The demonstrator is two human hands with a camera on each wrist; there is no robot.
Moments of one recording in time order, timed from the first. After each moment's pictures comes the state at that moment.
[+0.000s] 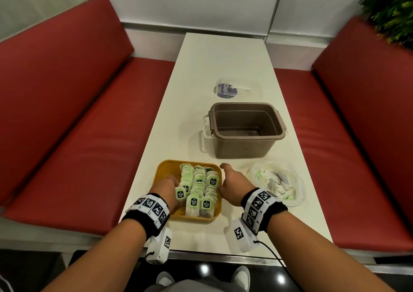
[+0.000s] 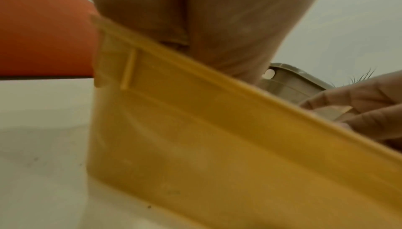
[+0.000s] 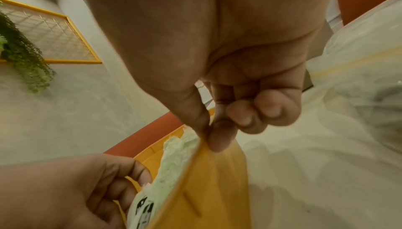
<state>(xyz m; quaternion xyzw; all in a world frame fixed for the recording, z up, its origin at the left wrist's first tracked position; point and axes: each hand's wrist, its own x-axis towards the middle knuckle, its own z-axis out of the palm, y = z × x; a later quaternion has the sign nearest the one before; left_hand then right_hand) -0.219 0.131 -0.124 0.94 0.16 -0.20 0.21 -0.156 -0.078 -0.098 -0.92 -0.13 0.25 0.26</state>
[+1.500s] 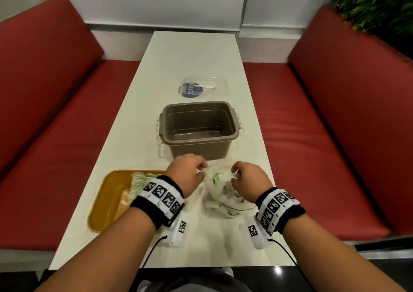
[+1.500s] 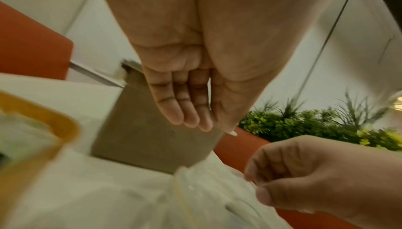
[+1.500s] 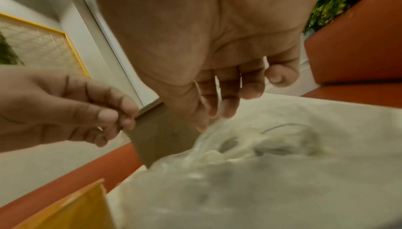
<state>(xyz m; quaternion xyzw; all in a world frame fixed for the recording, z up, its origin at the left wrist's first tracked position) -0.137 -0.032 -0.064 0.96 -0.05 -0.04 0.26 -0.106 -0.241 -0.096 -0.96 -0.10 0.13 0.21</state>
